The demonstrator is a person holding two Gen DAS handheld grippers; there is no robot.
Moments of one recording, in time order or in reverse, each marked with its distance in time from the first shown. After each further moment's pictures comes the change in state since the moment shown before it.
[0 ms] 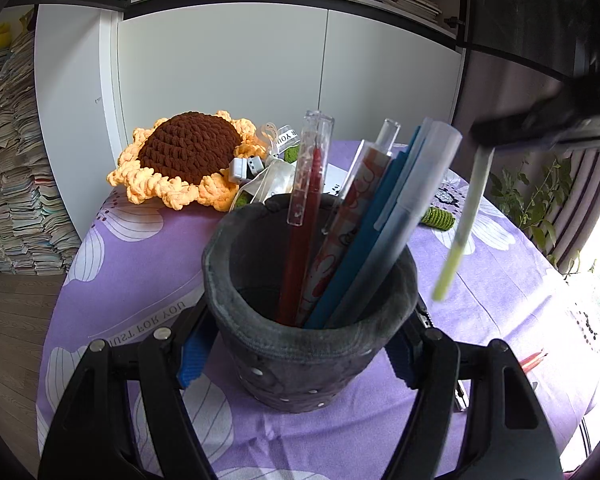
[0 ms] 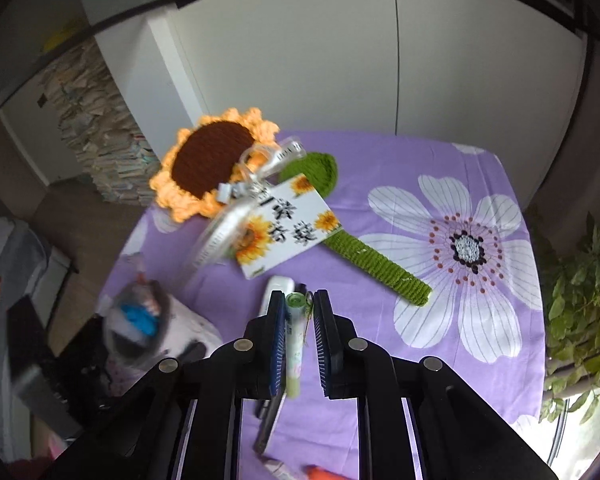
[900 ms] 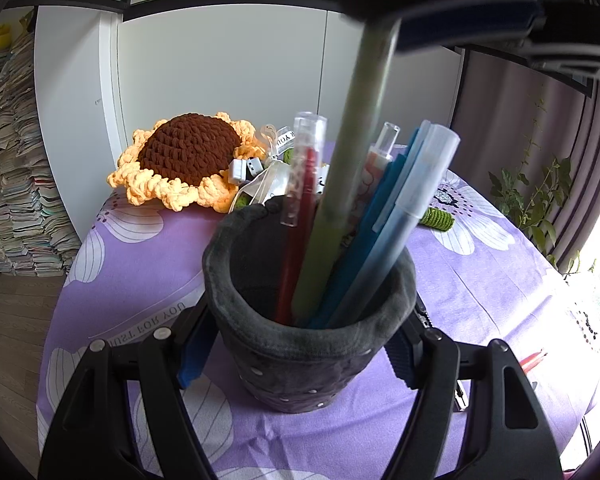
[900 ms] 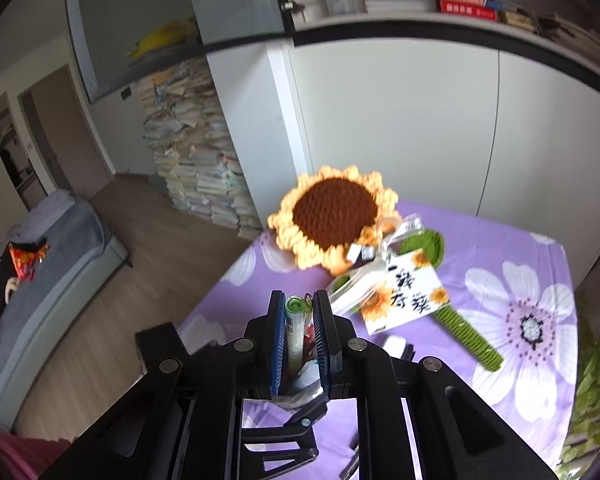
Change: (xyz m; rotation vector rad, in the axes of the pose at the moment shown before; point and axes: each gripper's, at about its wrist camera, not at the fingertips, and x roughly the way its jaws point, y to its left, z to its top) left arm 0.000 0.000 0.000 -0.001 0.001 -0.001; right arm -0.027 0.084 0.013 -0.189 -0.116 0.201
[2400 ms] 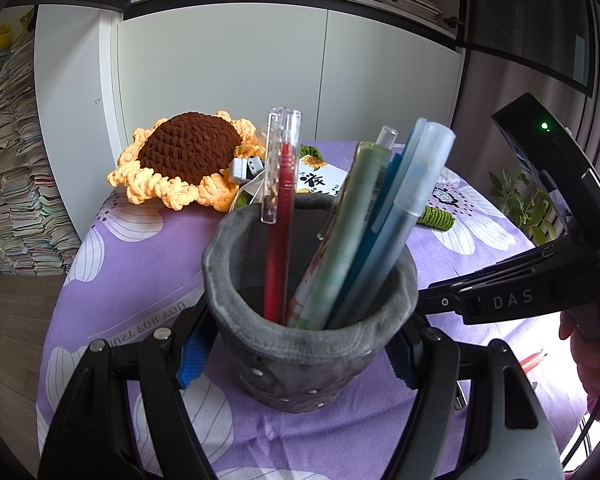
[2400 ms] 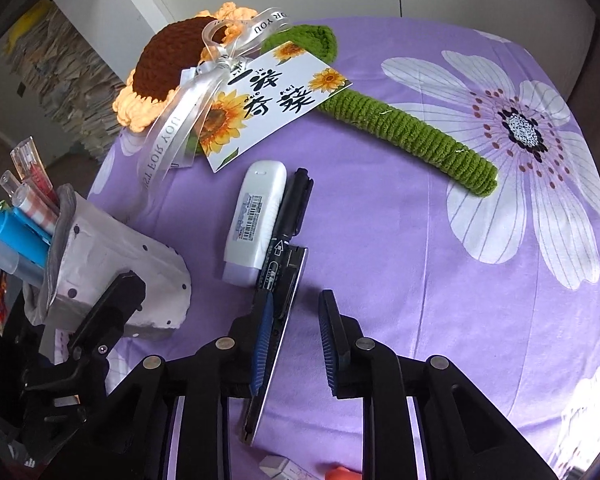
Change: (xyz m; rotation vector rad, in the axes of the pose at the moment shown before) left arm 0.001 0.002 0.002 0.002 0.001 0.000; right arm 0.090 -0.107 -0.100 0.322 0.378 -0.138
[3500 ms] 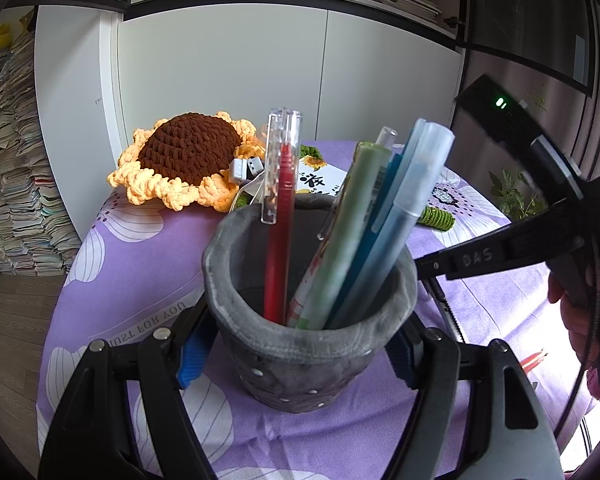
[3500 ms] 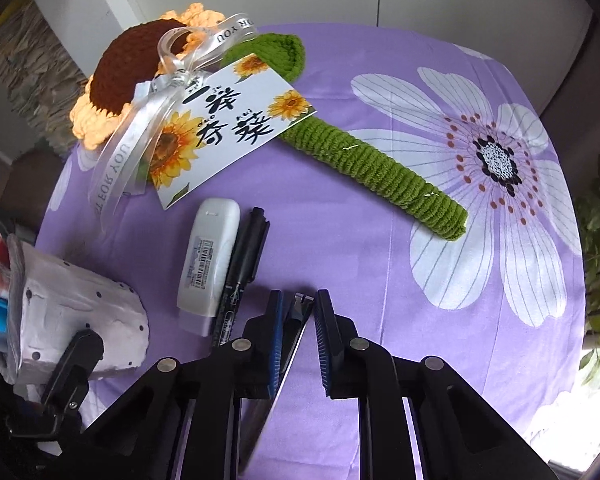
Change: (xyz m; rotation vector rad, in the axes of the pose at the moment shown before) left arm 0.001 0.001 -0.001 0.001 -0.001 0.000; right arm 0.008 0.001 0.028 -0.013 0.003 -0.142
